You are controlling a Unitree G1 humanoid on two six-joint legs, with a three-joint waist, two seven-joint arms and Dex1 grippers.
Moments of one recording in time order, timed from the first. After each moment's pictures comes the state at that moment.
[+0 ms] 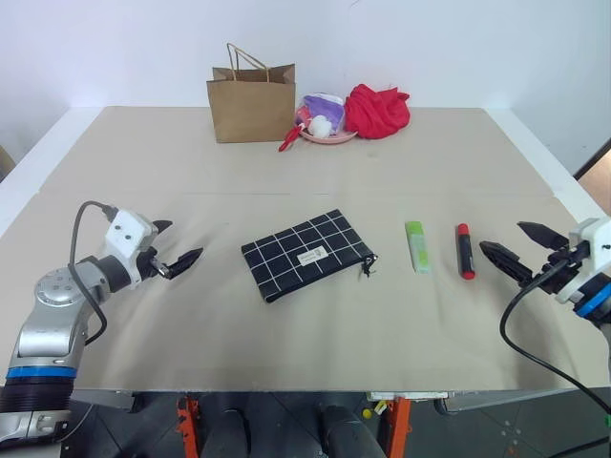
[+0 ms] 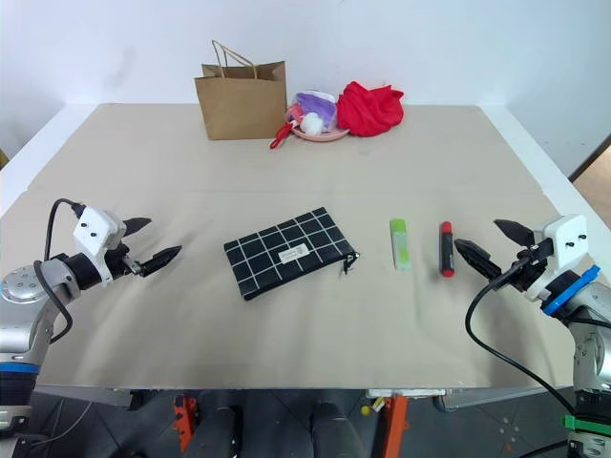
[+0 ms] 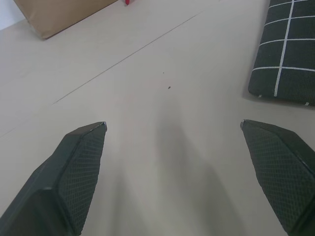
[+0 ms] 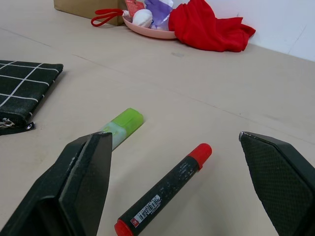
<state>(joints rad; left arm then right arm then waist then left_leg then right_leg) -0.28 0.68 0.17 0.09 -0.29 0.18 -0.79 -0.17 -0.82 -0.46 0.23 0.47 0.14 0.91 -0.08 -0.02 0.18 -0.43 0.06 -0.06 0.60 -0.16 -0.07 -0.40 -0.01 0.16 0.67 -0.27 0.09</state>
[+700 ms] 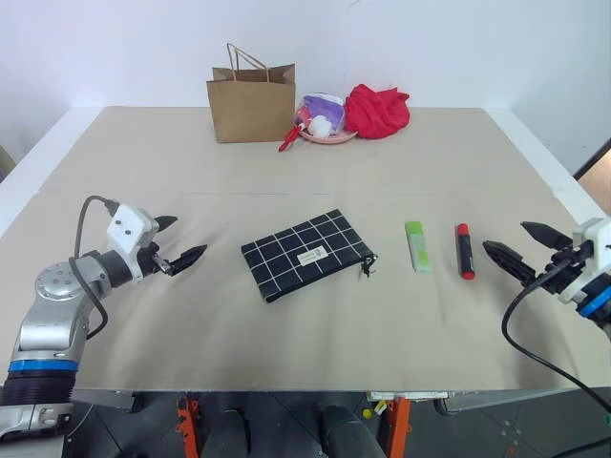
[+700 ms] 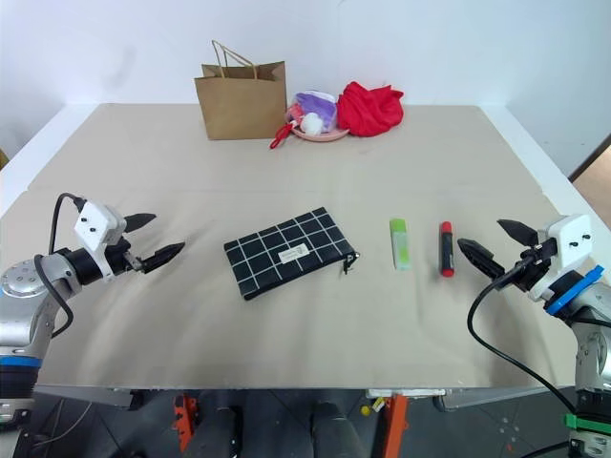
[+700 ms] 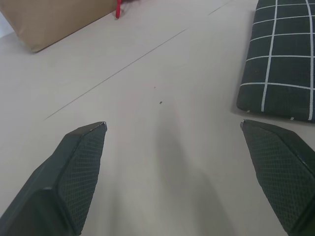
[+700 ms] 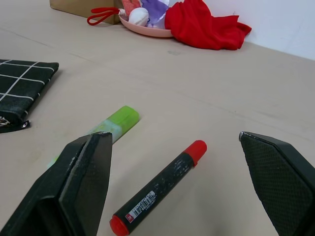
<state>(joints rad) -0.31 0.68 0.17 0.11 -0.32 0.17 -0.85 -0.19 -0.82 -0.47 0.24 0.47 0.14 0.92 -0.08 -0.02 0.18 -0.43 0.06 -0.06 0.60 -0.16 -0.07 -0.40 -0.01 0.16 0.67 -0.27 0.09</state>
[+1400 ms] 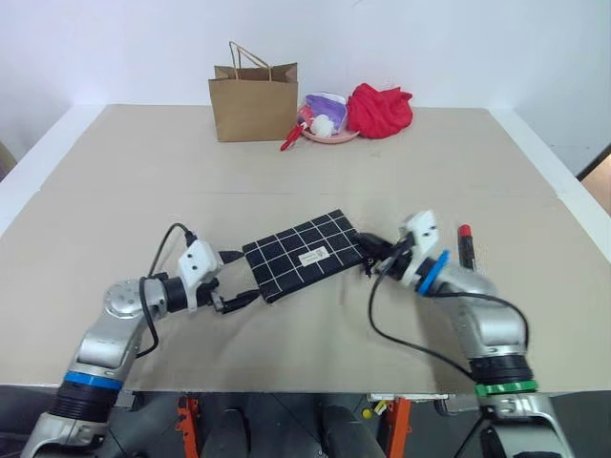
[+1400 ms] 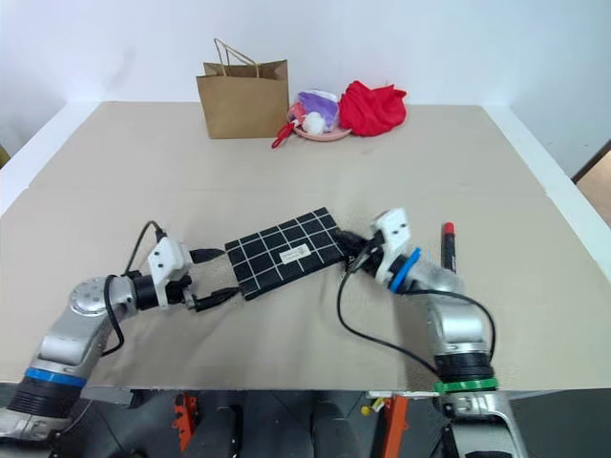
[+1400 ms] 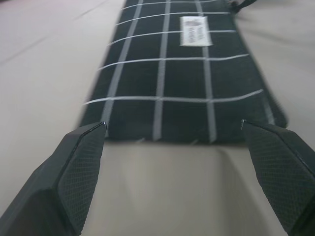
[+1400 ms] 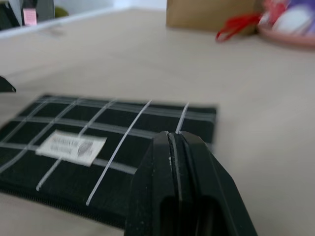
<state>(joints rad) -0.25 0.56 -0.07 -0.02 -0.28 0.15 -0.95 -0.41 -0.40 0.01 0.15 0.33 0.27 0.74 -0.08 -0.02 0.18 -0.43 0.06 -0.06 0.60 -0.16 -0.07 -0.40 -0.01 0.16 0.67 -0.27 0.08</state>
